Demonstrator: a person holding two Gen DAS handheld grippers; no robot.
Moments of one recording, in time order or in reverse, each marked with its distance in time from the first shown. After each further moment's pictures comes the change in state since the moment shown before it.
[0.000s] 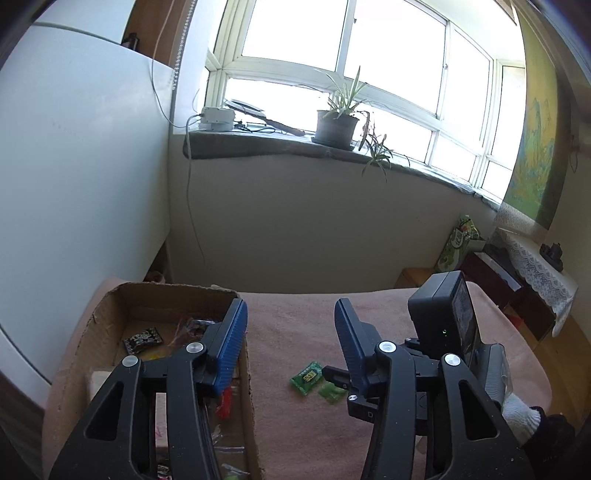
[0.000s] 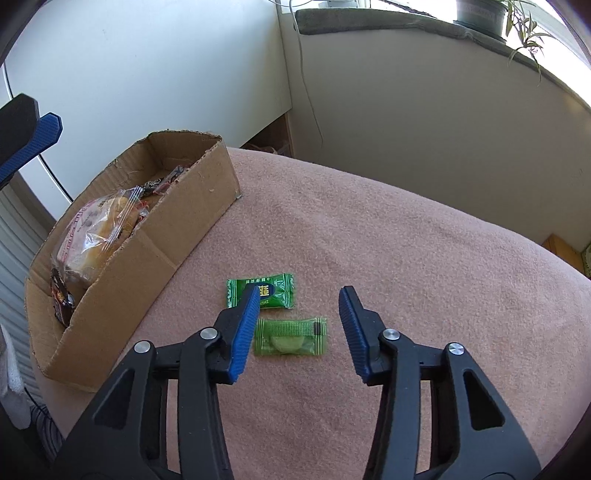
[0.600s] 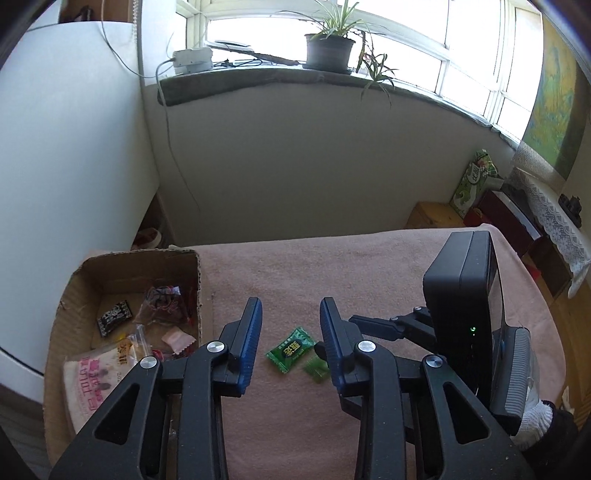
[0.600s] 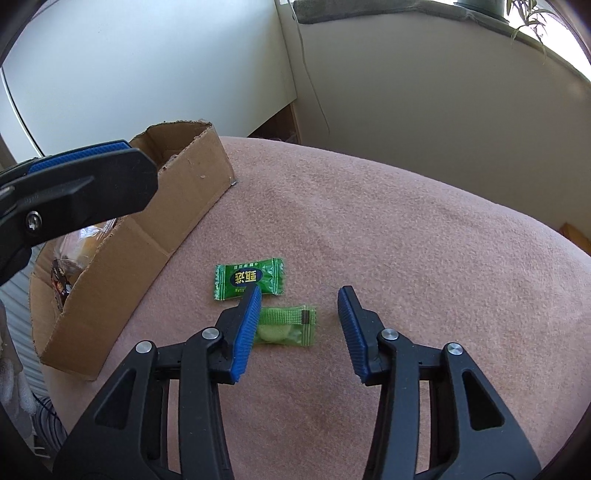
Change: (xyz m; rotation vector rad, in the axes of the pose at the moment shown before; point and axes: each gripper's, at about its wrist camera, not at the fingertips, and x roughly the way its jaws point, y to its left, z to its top) left arm 0.052 -0.039 0.001 0.068 0.275 0.079; right arm 0.003 -0.019 -0.011 0.032 0.020 0.061
